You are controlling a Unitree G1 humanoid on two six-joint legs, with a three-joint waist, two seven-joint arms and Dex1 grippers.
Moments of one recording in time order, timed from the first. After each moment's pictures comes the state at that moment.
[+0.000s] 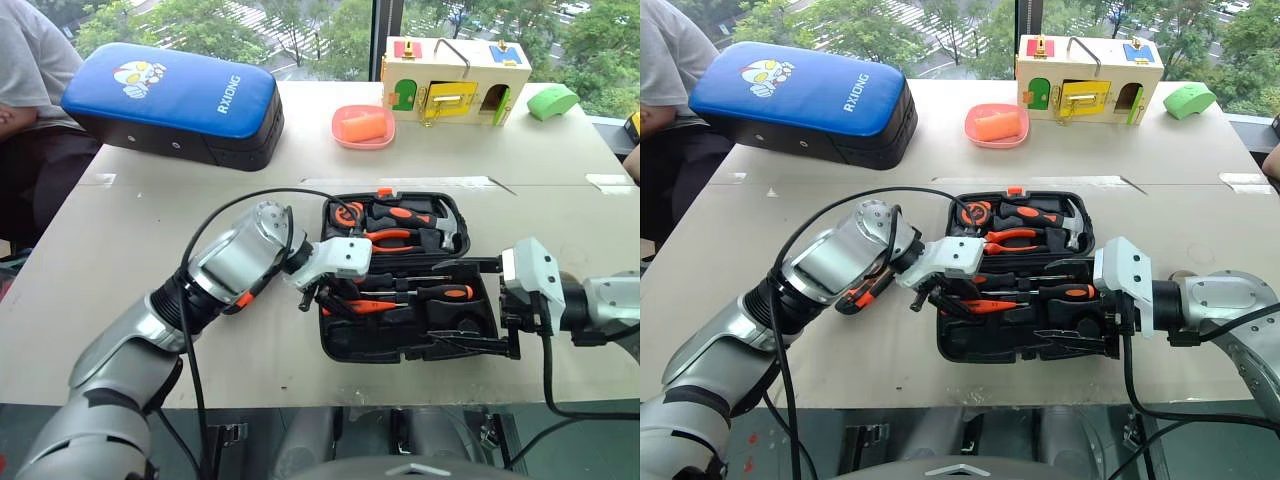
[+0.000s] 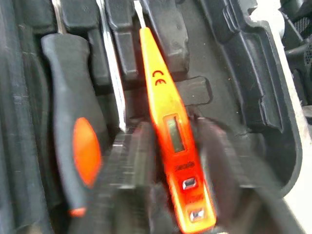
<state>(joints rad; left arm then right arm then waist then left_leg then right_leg) -0.82 0.70 -0.63 -0.13 -0.13 0.71 -1.45 -0.09 -0.92 -0.10 -0.67 0.69 0.60 0.99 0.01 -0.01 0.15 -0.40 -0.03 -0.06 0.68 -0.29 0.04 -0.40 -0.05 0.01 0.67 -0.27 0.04</state>
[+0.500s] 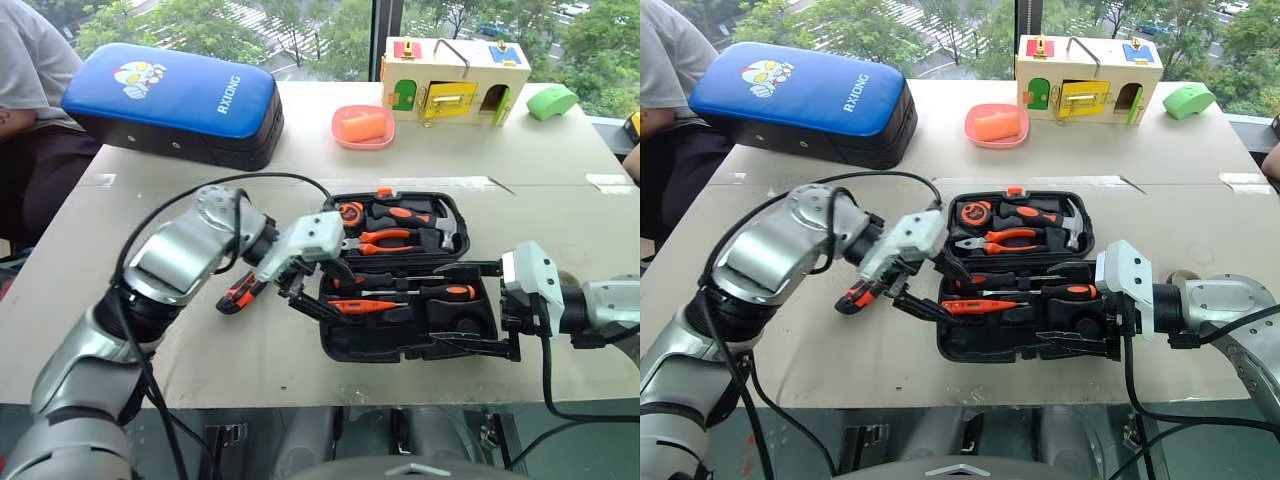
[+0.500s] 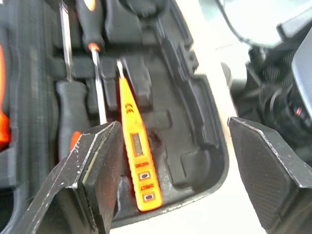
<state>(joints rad) -0.73 0.81 -0.32 -0.29 -0.40 0.78 -1.46 -0.07 -0.92 -0.09 -0.65 0.68 0.58 1.00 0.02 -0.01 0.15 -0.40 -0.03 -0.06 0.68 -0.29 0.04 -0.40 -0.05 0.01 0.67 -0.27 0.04</state>
